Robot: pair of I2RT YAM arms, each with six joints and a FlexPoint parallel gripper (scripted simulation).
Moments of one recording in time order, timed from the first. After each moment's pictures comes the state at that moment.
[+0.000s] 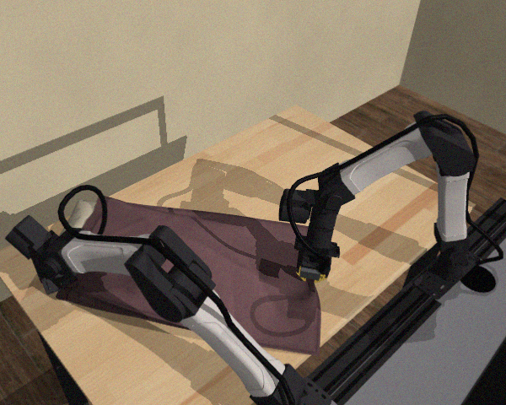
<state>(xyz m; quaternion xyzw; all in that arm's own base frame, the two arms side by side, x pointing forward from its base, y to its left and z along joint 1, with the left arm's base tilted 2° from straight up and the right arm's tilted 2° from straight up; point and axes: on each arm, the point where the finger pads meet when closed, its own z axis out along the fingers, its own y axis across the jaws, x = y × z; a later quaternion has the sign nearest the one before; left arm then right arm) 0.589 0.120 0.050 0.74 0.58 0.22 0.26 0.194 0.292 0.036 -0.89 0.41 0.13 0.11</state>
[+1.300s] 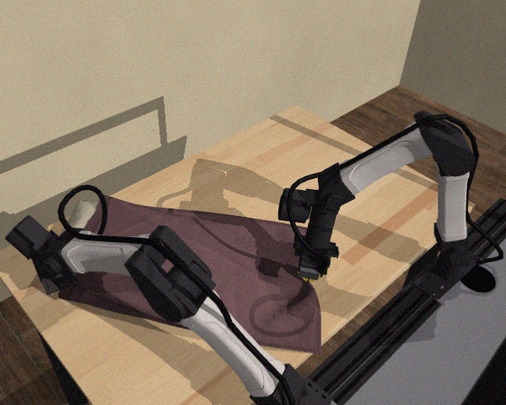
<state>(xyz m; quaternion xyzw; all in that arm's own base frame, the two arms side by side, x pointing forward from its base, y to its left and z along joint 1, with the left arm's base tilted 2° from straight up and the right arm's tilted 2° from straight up) 0.589 0.120 0.050 0.74 0.58 0.22 0.26 0.197 0.295 0.036 -0.89 0.41 0.13 0.12</state>
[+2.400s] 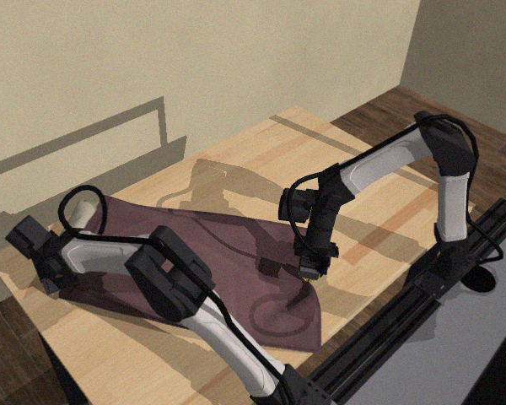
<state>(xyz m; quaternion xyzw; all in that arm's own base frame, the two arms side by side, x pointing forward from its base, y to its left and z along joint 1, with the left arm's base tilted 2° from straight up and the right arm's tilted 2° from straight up) 0.589 0.120 0.050 0.74 0.58 0.22 0.26 0.197 0.295 0.036 -0.89 0.41 0.13 0.12</state>
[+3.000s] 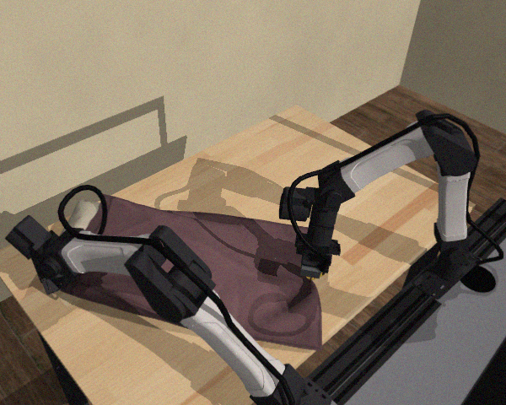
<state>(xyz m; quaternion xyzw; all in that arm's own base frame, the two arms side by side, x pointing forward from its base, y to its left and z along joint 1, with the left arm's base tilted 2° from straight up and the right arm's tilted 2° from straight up) 0.589 0.120 0.050 0.74 0.58 0.22 0.26 0.196 0.288 0.041 -0.89 0.42 0.13 0.10</state>
